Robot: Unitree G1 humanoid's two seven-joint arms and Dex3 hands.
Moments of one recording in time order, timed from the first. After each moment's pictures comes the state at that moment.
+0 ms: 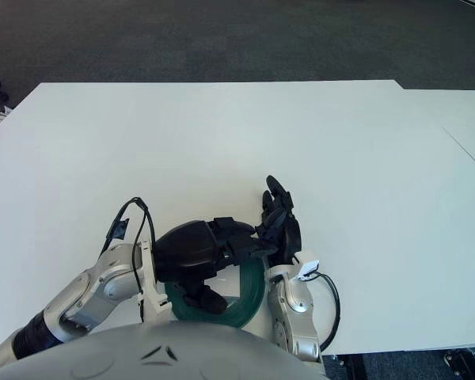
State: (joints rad) left arm 0.03 0.35 -0.65 -0.52 0.67 -0.29 -0.51; right arm 0.44 0.12 0.11 -0.23 0.42 0.03 0.06
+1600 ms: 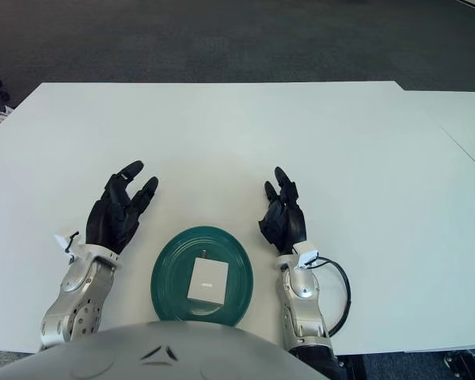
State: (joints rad) left arm 0.39 -0.13 0.01 -0.37 -0.46 0.19 0.04; right arm 0.26 0.01 0.05 0.12 0.07 -0.35 -0.03
